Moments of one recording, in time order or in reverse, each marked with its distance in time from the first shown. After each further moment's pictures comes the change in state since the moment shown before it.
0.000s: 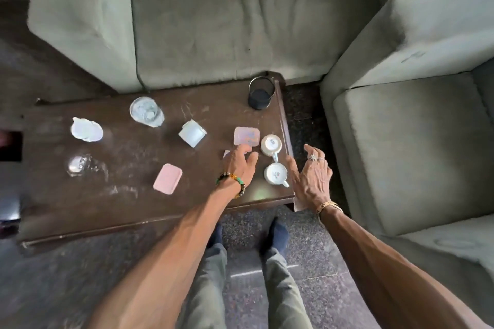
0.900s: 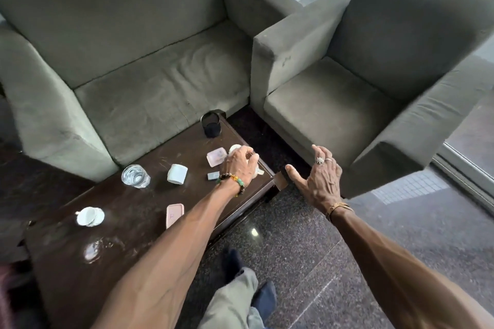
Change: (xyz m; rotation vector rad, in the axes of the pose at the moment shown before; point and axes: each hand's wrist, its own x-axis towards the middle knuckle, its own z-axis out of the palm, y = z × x) left_hand -0.158 0.073 -0.066 0.398 -0.164 0.600; right_hand -0.229 -0.014 -0.092 -0.015 0.446 0.215
